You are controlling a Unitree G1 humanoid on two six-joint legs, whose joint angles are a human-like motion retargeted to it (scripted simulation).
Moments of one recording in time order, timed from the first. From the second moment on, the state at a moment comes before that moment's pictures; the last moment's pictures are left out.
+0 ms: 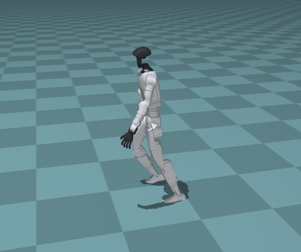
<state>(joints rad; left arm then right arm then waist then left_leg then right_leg) -0.47 0.26 -0.24 1.32 0.21 -0.06 -0.14 -0.09 -0.32 -0.03 1.47 -0.15 -0.05 0.27 0.08 0.01 0.18 0.26 0.04 0.14 0.09 -0.35 -0.03 -0.30 -0.28 -0.16 0.88 -0.18 0.02</state>
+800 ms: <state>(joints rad) -0.12 0.37 -0.19 1.58 0.03 -0.15 -0.09 -0.34 -0.25 0.08 1.34 0.20 -0.18 -0.09 0.28 -0.05 0.19 0.08 0.11 0.37 0.15 -0.33 0.03 0.01 -0.20 0.07 0.78 0.02 0.10</state>
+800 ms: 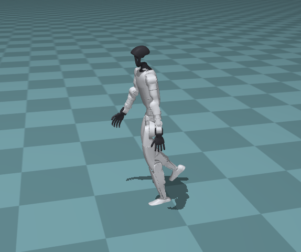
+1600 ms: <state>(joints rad) 0.01 0.29 -0.20 1.61 0.05 -0.13 -0.16 -0.53 -0.27 0.16 1.27 0.27 -0.20 -0.11 0.24 -0.02 0.21 -0.03 0.18 0.44 0.31 -0.33 0.04 0.05 -0.24 0.09 0.31 -0.20 0.13</state>
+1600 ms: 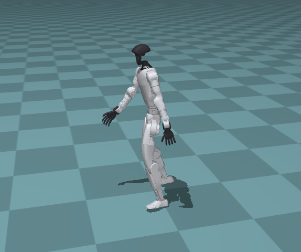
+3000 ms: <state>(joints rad) -0.40 0.32 -0.14 1.54 0.09 -0.08 -0.05 -0.20 -0.27 0.01 1.55 -0.01 -0.08 0.05 0.17 -0.06 0.22 0.20 0.09 0.13 0.20 -0.36 -0.01 -0.24 -0.32 -0.09 1.10 -0.09 0.04</state>
